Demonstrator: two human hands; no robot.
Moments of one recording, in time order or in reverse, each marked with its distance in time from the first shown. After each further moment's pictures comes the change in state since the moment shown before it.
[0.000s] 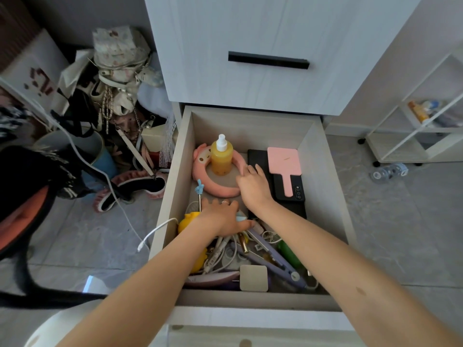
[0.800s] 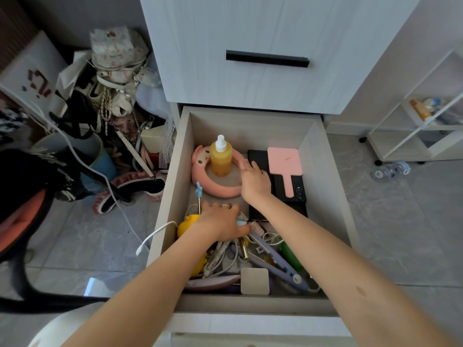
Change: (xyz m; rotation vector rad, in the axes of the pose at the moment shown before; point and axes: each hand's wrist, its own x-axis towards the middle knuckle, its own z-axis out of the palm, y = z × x) left_hand 0.001 0.001 0.003 0.078 0.016 0.013; right_hand 0.011 0.000 -0.009 0.235 -0.091 0.175
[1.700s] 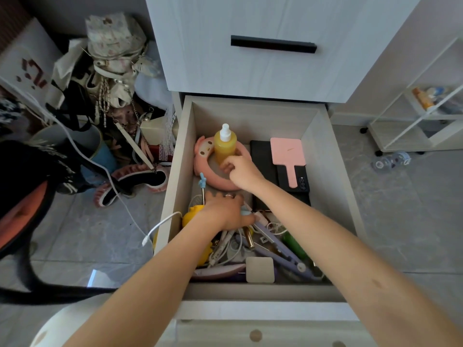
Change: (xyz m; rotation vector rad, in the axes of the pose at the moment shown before) left_hand -0.001 -0.005 -0.001 -0.054 -0.012 0.001; right_hand -0.001 -0.025 -0.010 0.605 -0.084 -0.067
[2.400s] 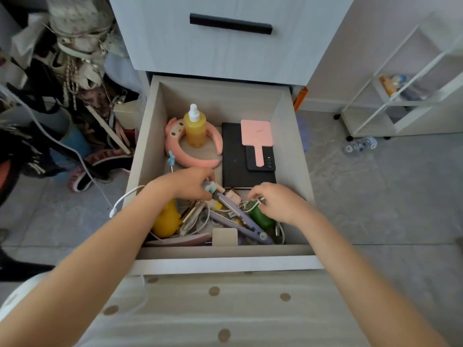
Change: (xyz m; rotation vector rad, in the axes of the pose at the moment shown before) left_hand -0.013 -0.008 -0.015 -0.273 0.039 0.187; right_hand -0.159 0.063 -0.075 -0.407 -0.242 0.000
